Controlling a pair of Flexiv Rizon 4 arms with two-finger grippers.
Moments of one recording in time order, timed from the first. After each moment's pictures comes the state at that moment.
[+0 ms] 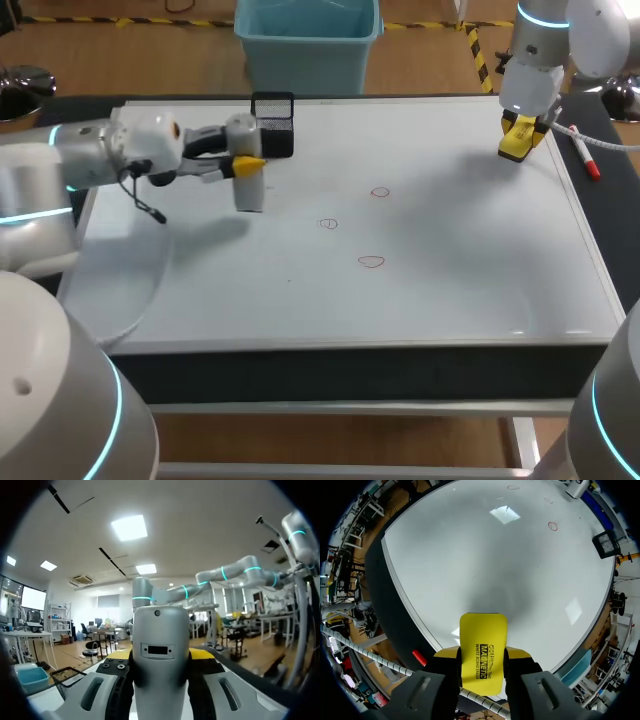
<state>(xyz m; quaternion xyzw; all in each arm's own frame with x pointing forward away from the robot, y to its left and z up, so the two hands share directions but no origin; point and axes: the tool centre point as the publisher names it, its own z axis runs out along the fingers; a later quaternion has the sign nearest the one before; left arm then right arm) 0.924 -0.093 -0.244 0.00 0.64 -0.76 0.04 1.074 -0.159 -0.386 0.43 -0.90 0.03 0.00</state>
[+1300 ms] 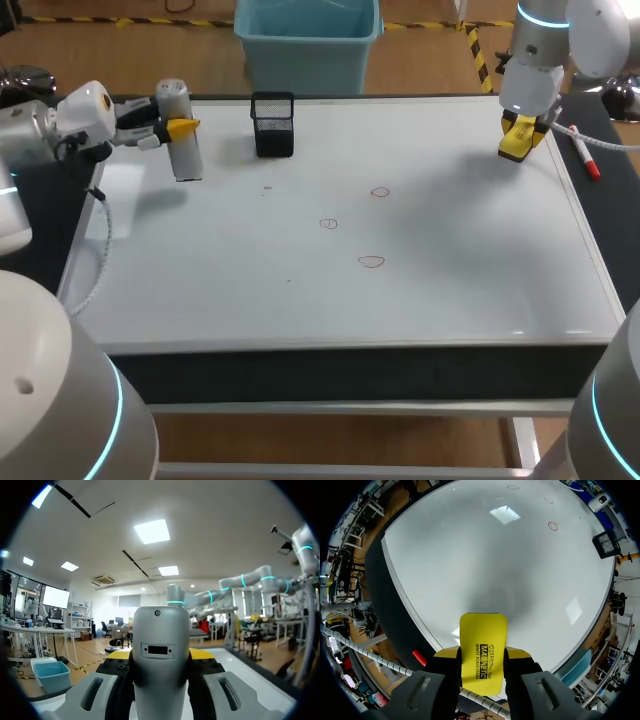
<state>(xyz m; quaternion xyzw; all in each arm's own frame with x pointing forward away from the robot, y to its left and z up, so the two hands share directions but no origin) 1.008 0.016 -0.239 -0.07 0.64 -0.76 0.09 1.074 -0.159 -0.386 0.43 -0.90 0.03 0.00</state>
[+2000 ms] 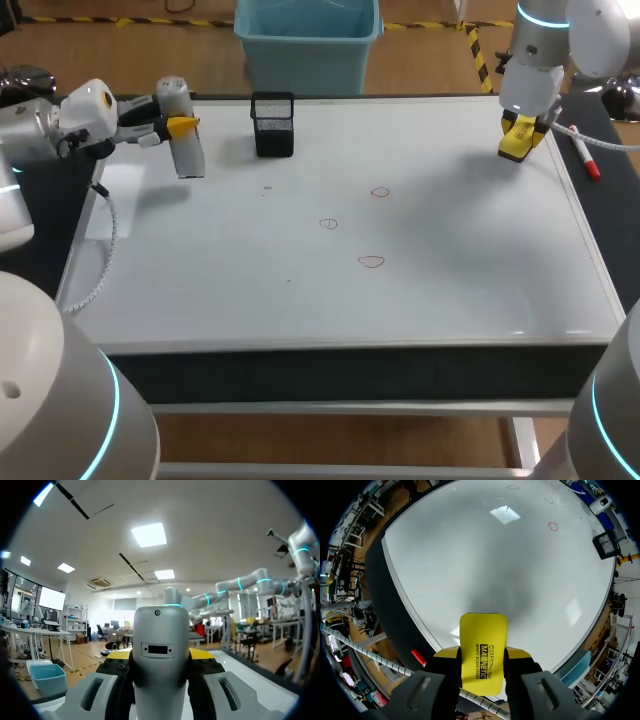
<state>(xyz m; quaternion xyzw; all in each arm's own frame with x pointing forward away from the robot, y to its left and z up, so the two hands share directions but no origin) 1.013 0.015 -0.241 -0.05 0.63 -0.77 0.07 1.074 -0.155 -0.386 0.44 -0.90 0.03 0.00</state>
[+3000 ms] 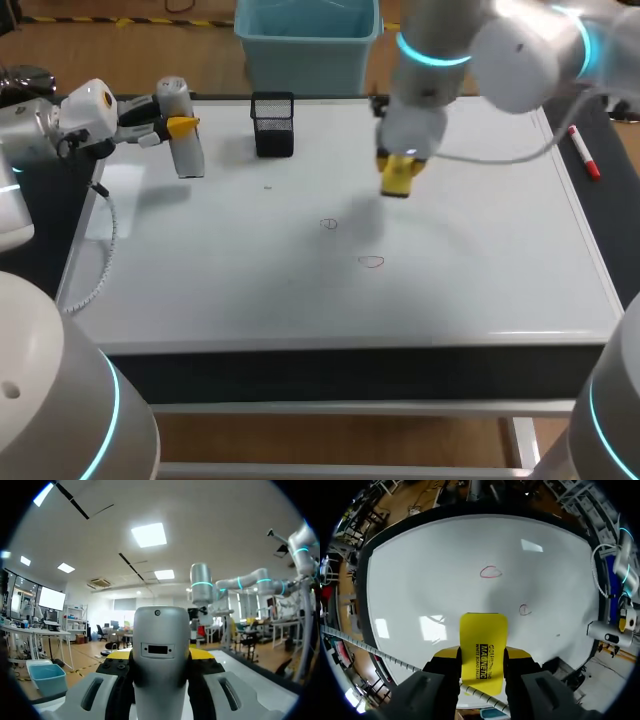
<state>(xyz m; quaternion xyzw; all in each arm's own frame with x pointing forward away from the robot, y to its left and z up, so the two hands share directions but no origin) 1.014 0.015 -0.241 -0.05 0.63 -0.78 0.07 0.935 0.107 -0.342 0.66 -0.75 0.00 -0.05</state>
